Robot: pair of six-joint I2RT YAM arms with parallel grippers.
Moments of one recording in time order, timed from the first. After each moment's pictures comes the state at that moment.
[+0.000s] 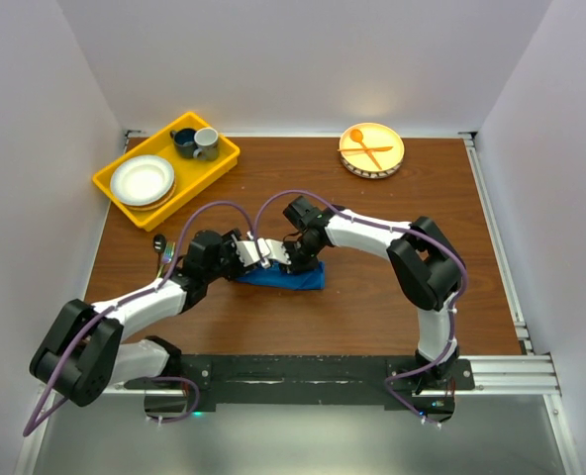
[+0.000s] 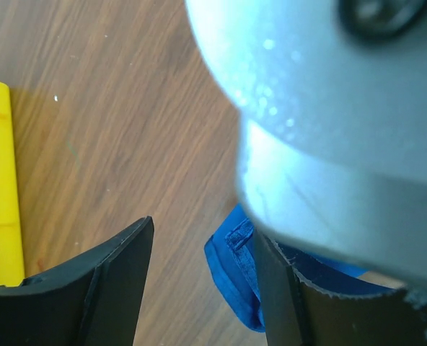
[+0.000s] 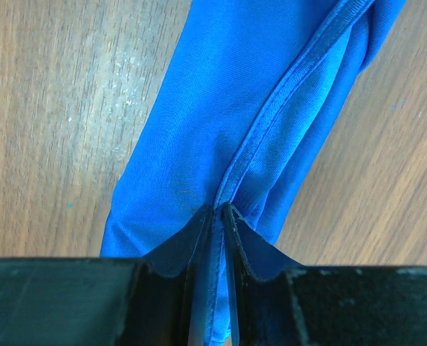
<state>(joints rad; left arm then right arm) -0.48 1.22 0.41 0.24 0.12 0.68 0.76 1.97 1.34 -0.65 -0.44 -1.05</state>
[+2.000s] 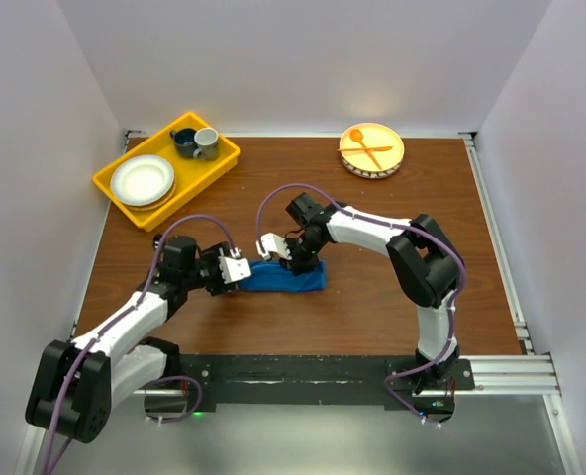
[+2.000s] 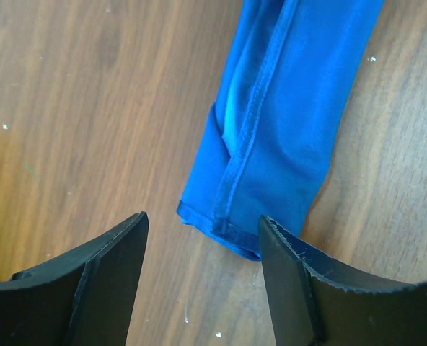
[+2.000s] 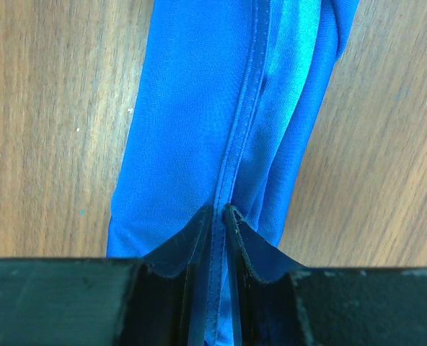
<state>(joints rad) -0.28 1.03 0.35 -0.01 0.52 0.92 0.74 1.99 1.36 -0.67 -0.49 -0.99</state>
